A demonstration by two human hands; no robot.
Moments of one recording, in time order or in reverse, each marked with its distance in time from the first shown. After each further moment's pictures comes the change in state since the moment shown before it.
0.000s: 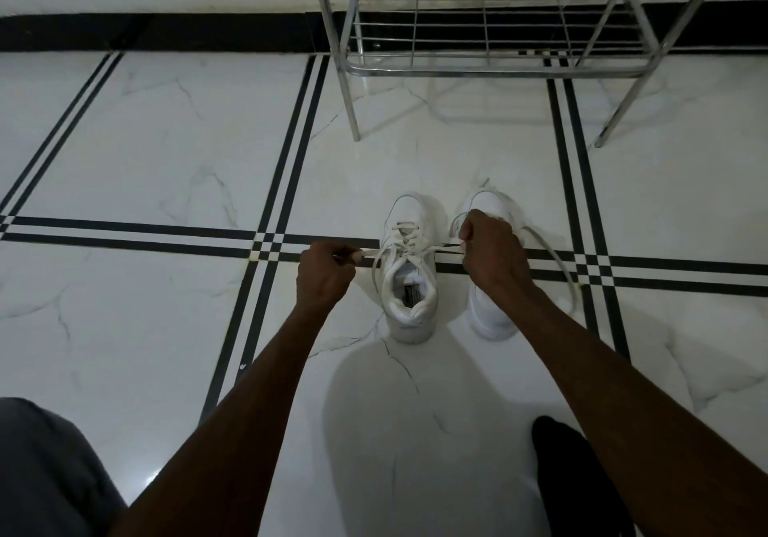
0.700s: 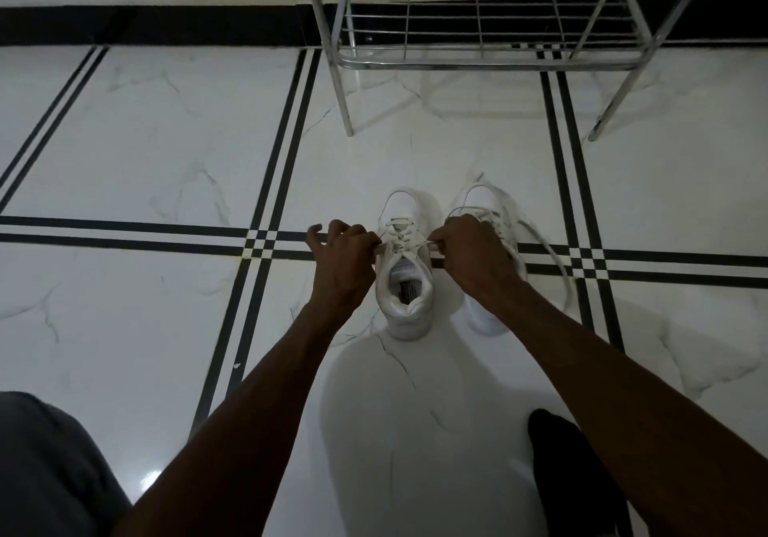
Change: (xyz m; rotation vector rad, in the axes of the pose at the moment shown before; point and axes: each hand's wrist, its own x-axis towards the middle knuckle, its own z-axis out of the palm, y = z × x) left_hand -0.009 0.026 0.018 0.601 0.028 0.369; right_hand -0.002 -0.019 -0.003 -0.200 -0.157 -0.266
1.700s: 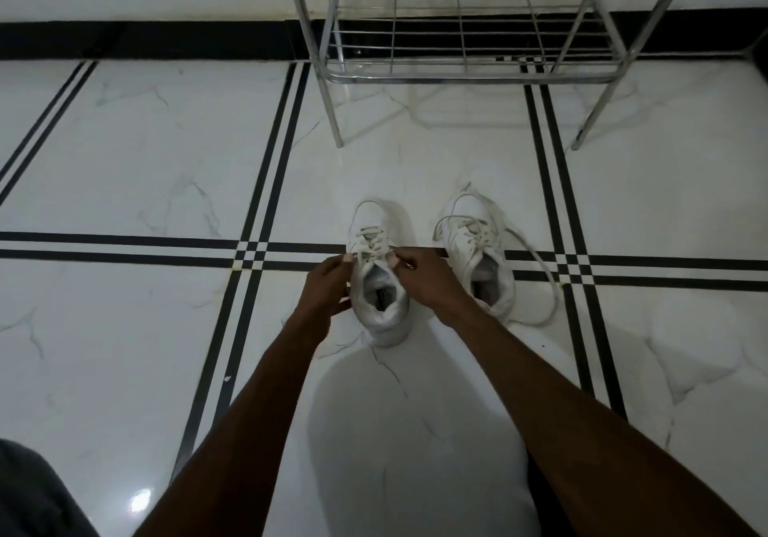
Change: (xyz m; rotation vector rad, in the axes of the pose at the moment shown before) left_hand -0.015 -0.010 0.001 -1.313 -0.266 -0.717; right_hand -0.007 -0.041 0.027 0.739 -0.103 0.290
